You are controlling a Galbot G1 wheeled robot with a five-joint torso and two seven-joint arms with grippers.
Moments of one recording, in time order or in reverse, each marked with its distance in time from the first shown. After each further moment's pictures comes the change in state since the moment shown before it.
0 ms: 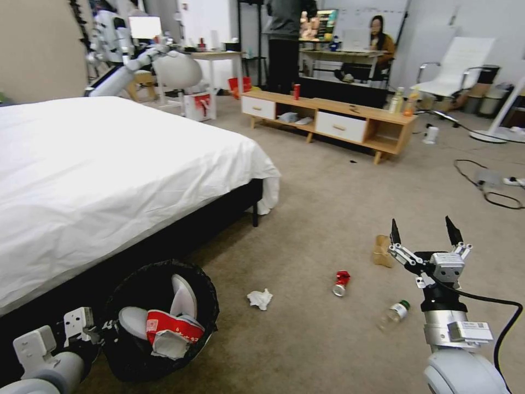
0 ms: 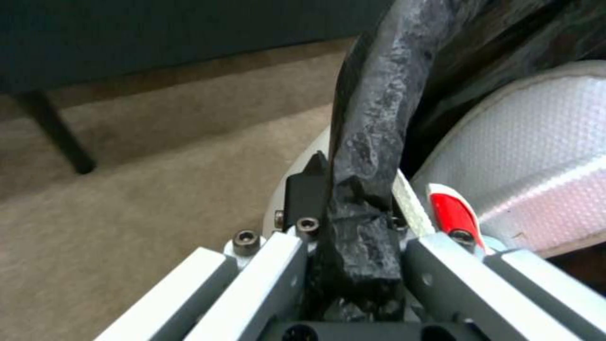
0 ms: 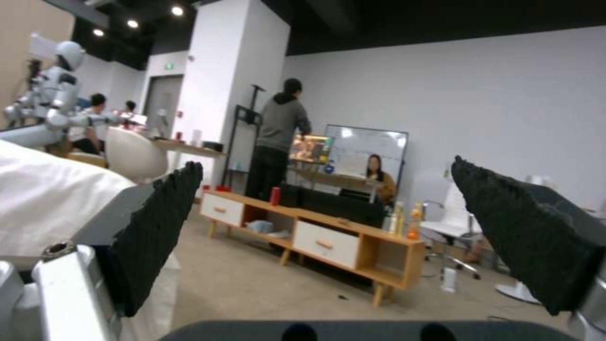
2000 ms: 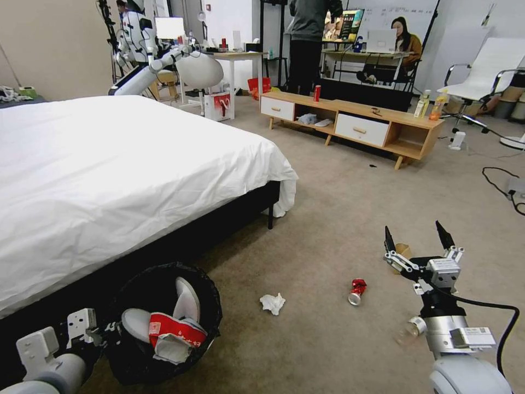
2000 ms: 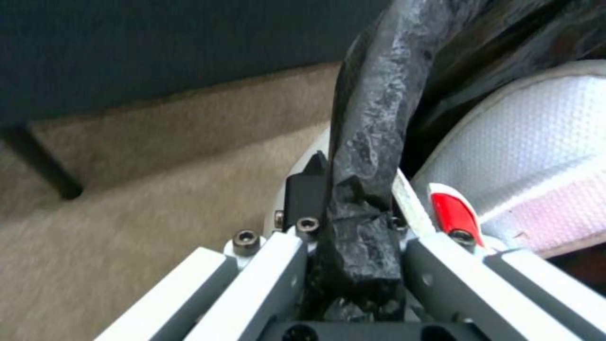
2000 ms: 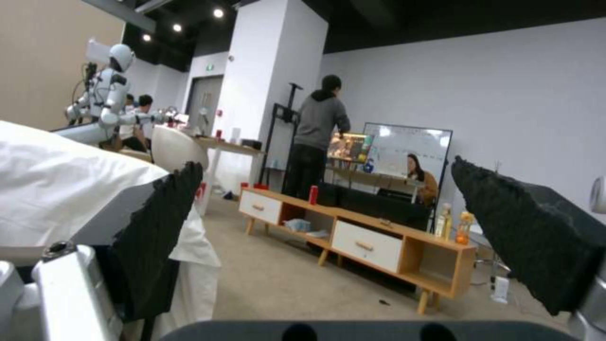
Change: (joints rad) left arm 0.007 0.012 0.007 -0.009 -0.012 0.000 0.008; right arm -0.033 -0.007 0.029 -0.015 0.043 0.042 -0.101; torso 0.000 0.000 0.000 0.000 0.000
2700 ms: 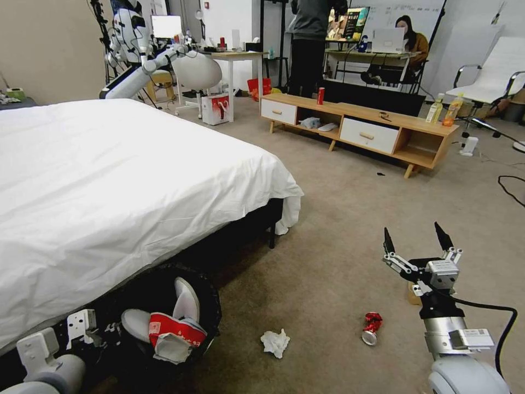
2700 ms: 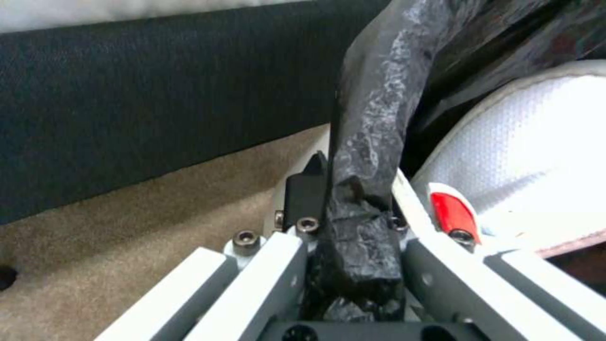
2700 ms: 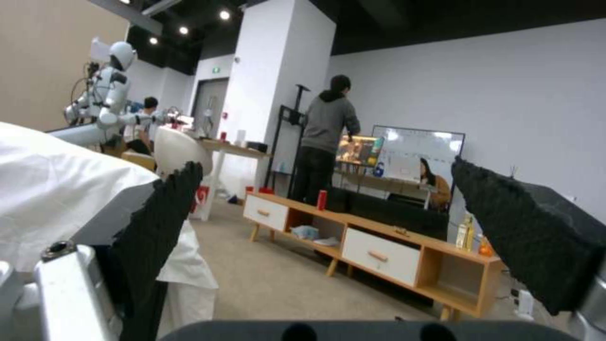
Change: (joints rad) left arm 0.010 -0.001 0.003 -0.002 0.006 0.000 0.001; right arm 0.000 0.000 -0.004 -0.014 -0.003 0.032 -0.017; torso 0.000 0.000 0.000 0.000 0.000
